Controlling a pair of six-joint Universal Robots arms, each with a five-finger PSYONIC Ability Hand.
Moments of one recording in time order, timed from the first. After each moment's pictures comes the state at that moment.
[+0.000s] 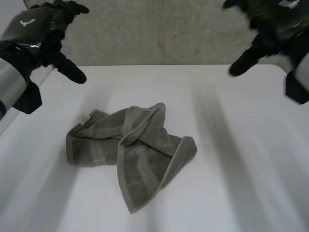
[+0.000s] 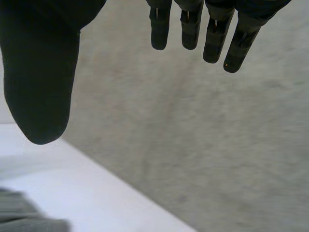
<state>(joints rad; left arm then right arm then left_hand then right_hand) 4.37 -1.51 -1.44 3.06 -1.45 3.11 1.96 -1.60 1.32 0.18 1.43 3.05 0.18 0.17 0.17 0.17 0.03 0.22 0.24 0.21 0.23 0.06</state>
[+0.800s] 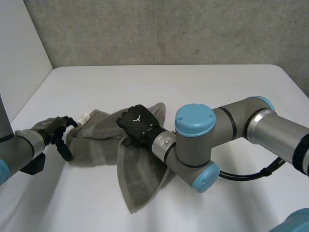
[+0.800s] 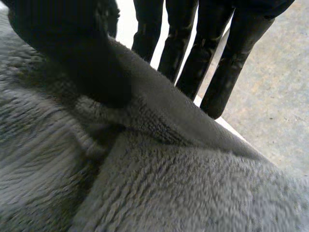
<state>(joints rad) 4.63 -1.98 -1.61 3.03 -1.45 3.24 2.33 -0.66 0.97 -0.18 1.27 2.78 0.28 0.28 0.28 0.28 0.10 0.96 1.11 1.10 1.10 0.89</state>
